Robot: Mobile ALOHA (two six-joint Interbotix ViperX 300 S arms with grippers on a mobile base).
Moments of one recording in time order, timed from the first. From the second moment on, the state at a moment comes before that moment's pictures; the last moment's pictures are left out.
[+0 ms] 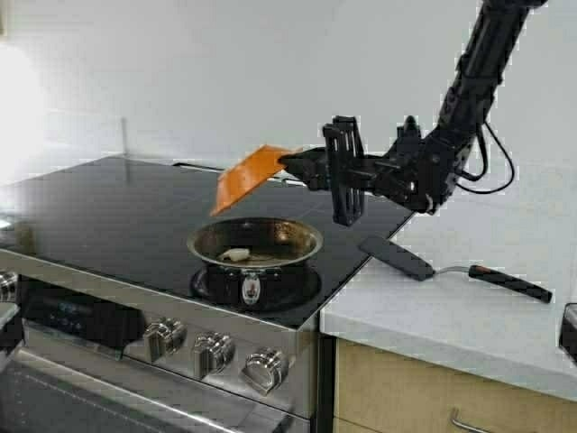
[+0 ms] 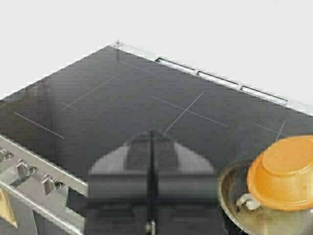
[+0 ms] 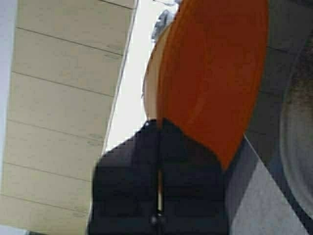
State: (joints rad) left arm -0.02 -1.08 1.29 0.04 -0.14 -0.13; right arm 0.36 0.85 0.28 -0.66 -1.26 1.57
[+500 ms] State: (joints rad) left arm -0.02 -1.08 1.29 0.04 -0.14 -0.13; right arm 0.36 0.36 0.39 -0.98 -0.43 1.39
